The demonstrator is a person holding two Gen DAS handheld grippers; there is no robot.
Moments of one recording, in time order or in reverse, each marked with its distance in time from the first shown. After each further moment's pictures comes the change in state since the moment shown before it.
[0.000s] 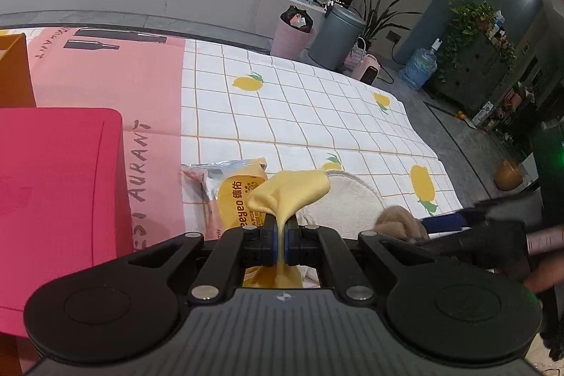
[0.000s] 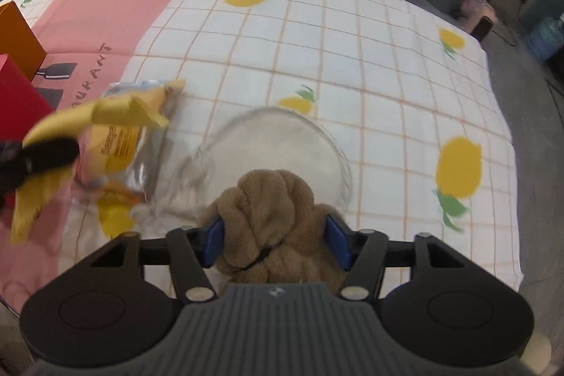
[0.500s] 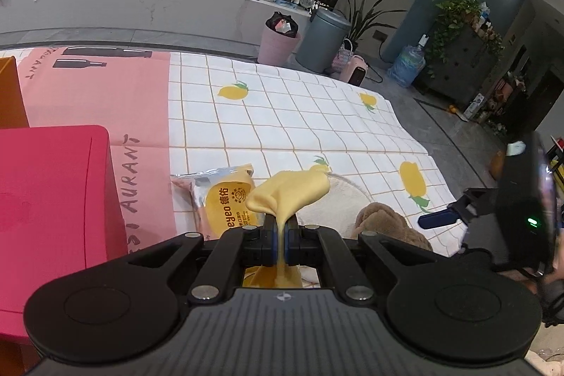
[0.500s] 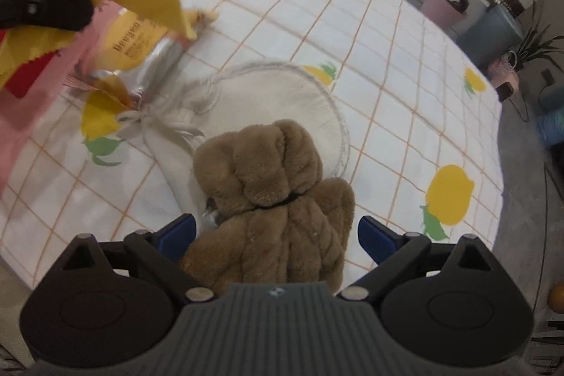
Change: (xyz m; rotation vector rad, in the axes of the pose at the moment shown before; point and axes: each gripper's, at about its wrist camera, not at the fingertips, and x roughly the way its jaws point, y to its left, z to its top) left arm -0.004 -0.013 -0.001 0.064 -0.020 -0.014; right arm 0.027 0.007 -0.019 -0.296 0.055 -0.022
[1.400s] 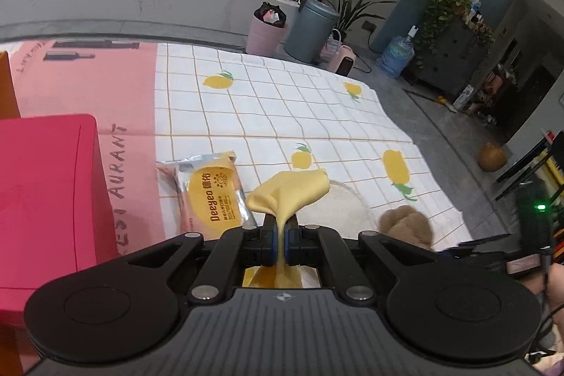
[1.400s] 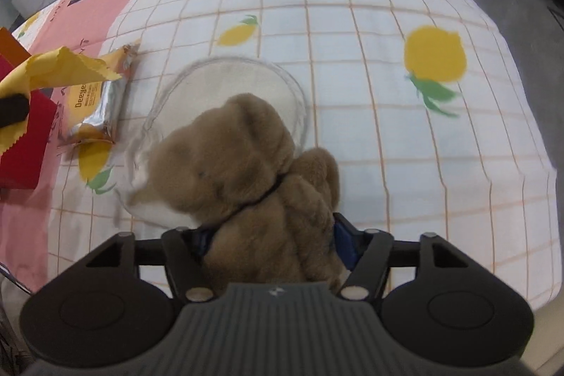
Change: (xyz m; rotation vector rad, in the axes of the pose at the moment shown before) left arm -0.010 -0.010 -0.004 0.014 0.034 -0.031; right arm -0.008 -0.055 -0.077 0.528 -0.048 0.202
